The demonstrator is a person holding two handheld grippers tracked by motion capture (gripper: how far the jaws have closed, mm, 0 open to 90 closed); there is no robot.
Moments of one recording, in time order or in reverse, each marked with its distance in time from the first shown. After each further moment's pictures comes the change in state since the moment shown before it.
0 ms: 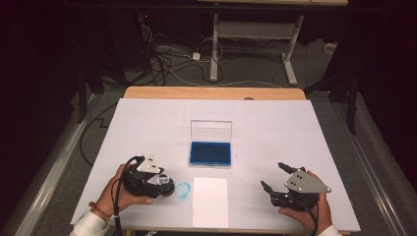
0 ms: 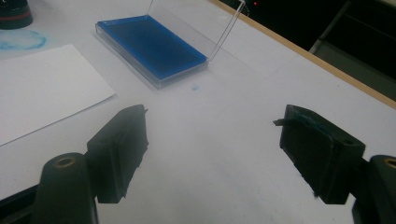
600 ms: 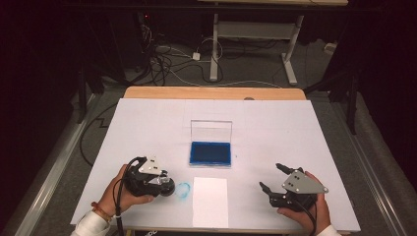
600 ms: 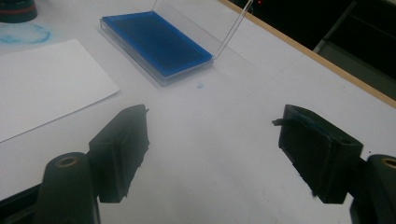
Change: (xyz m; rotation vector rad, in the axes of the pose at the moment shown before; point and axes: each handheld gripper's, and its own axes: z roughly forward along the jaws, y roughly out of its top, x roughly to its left) left arm -0.003 0.002 0.003 -0.001 -0.009 0.033; right arm 0.003 0.000 0.002 0.007 0.009 -0.015
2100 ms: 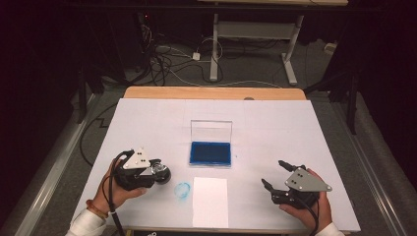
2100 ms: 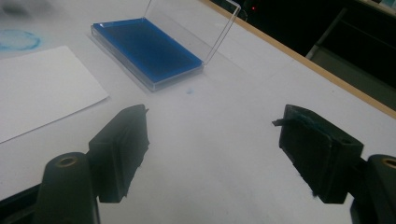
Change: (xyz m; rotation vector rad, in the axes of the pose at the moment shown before) left arm 0.012 -0.004 -0.025 -0.158 0.090 -0.022; right arm -0.008 0.001 0.000 -0.026 -0.015 -0.001
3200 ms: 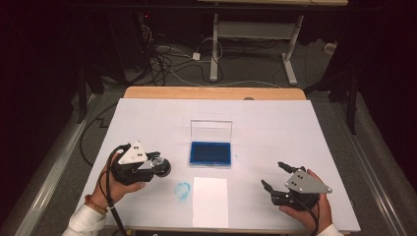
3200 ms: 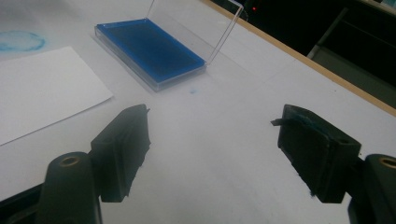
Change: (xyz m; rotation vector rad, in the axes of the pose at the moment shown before) left arm 0.006 0.012 -0.012 -0.065 0.026 0.013; right arm 0.003 -0.002 -0.002 0.001 -0.001 0.008
